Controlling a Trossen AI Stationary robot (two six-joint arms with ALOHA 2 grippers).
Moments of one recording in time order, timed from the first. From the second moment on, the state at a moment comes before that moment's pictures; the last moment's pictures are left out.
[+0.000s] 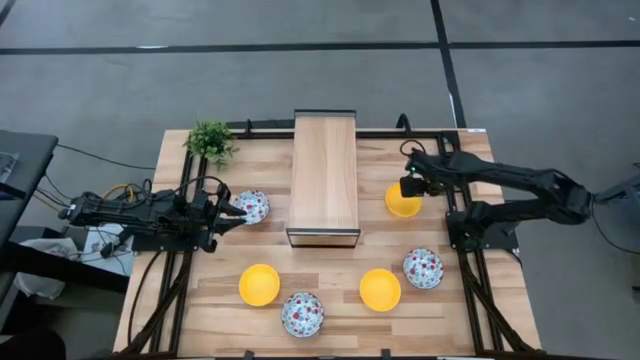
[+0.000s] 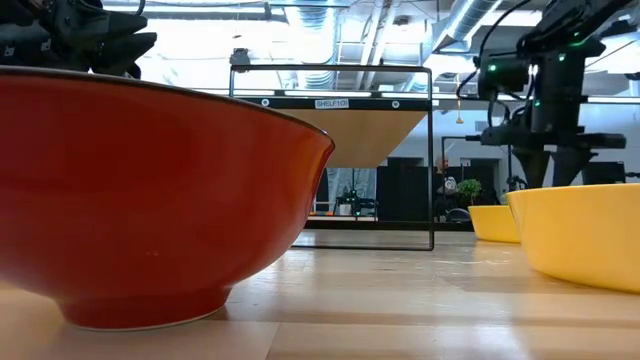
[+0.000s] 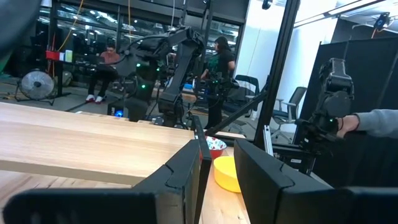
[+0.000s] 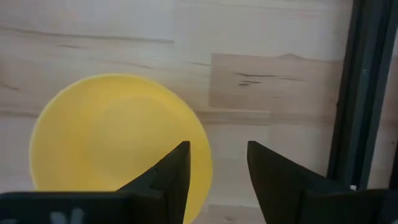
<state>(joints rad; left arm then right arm) -0.14 0.12 0.03 0.26 -0.02 -0.14 -0.53 1.11 0.67 -0.98 0.13 0.91</state>
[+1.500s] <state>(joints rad) -0.14 0.12 0.03 0.27 -0.02 -0.14 -0.55 1.34 0.73 -1.06 0.08 0.76</state>
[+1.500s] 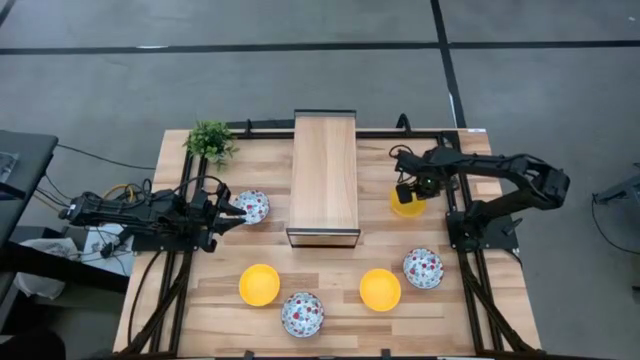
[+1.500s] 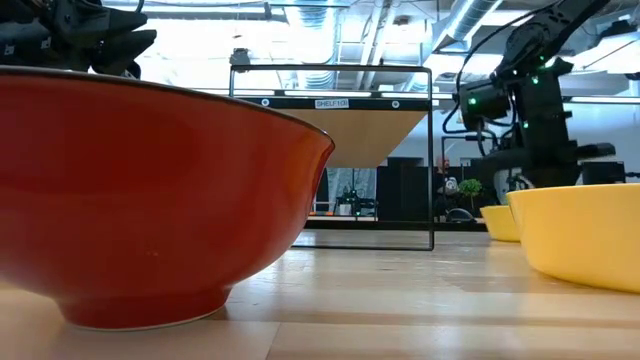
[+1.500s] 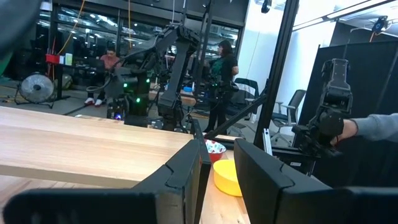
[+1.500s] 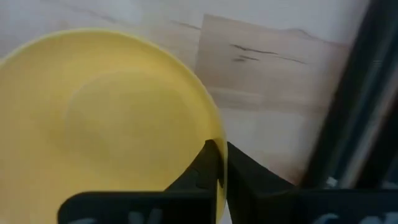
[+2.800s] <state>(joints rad) -0.14 0.12 0.03 0.30 -0.02 -0.14 -0.52 1.51 1.71 -0.93 -0.23 0.31</state>
